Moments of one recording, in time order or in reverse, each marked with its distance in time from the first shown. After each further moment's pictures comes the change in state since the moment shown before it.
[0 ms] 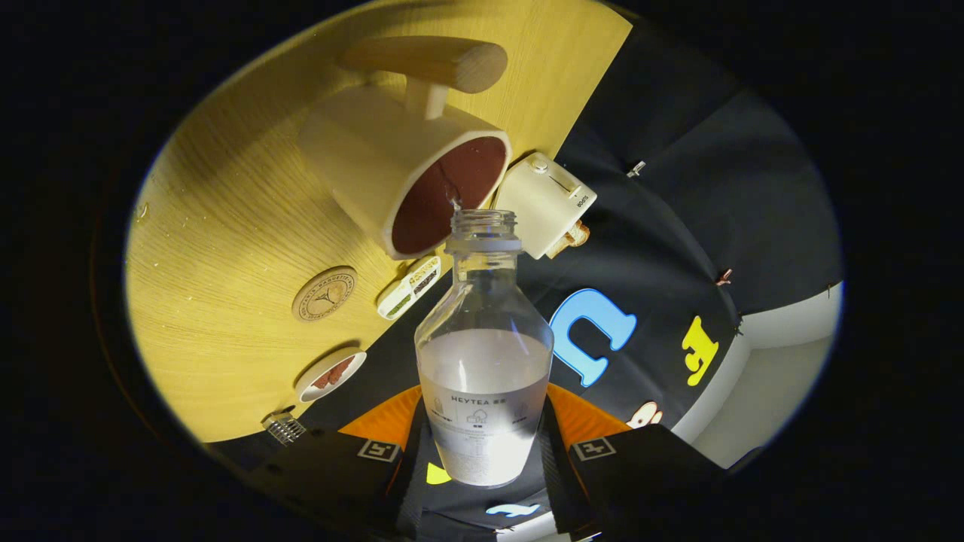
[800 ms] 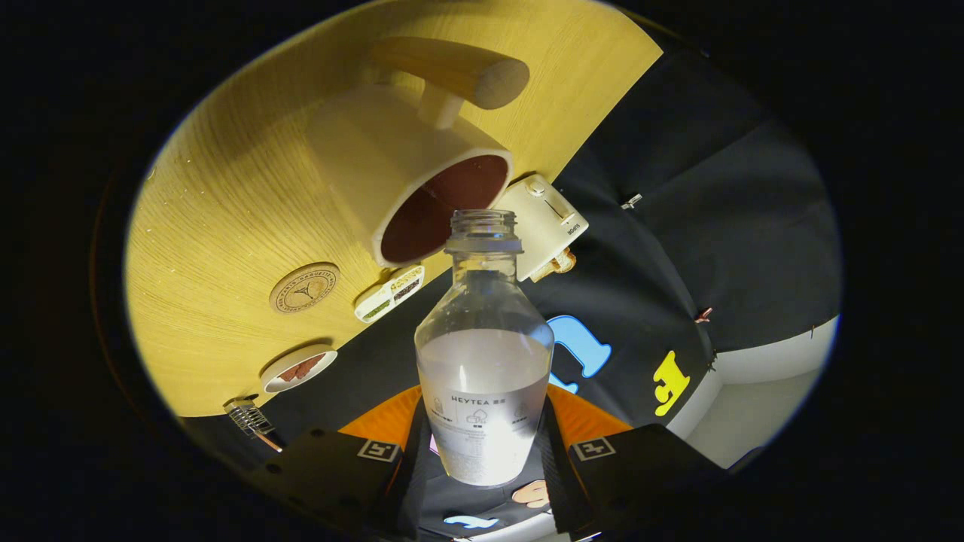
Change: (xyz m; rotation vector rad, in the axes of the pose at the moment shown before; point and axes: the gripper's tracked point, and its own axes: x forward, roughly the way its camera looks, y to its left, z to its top) arm 0.005 -0.016 0.010 -0.111 -0.074 -0.065
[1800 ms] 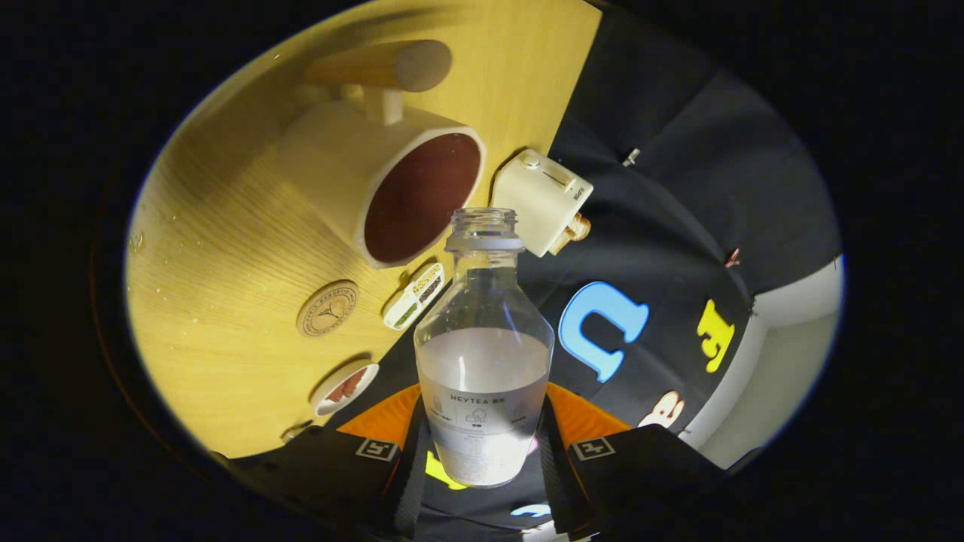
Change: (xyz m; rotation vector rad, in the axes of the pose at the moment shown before) arm -0.010 0.031 -0.014 0.322 0.088 0.133
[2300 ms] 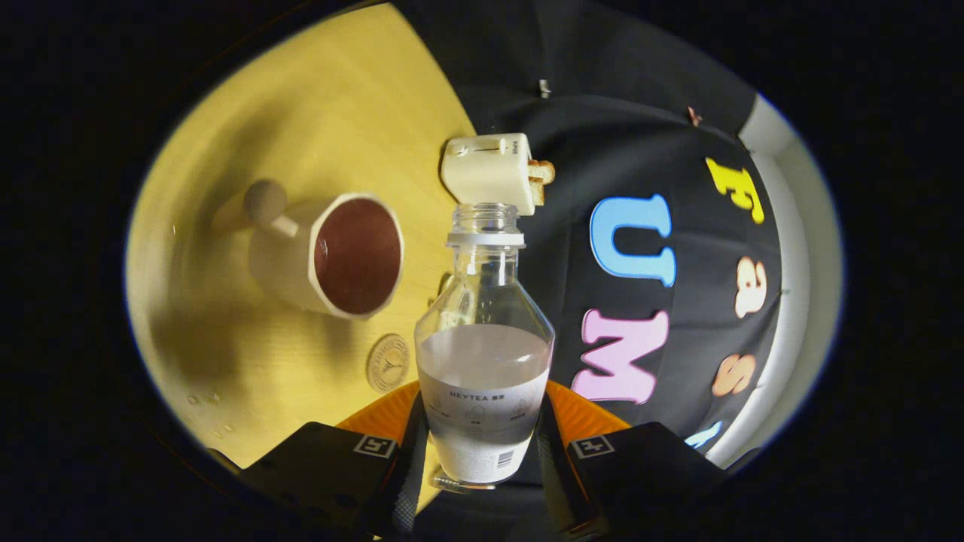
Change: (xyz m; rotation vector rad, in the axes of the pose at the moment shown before) arm -0.022 0.015 0.017 0.710 -0.010 0.141
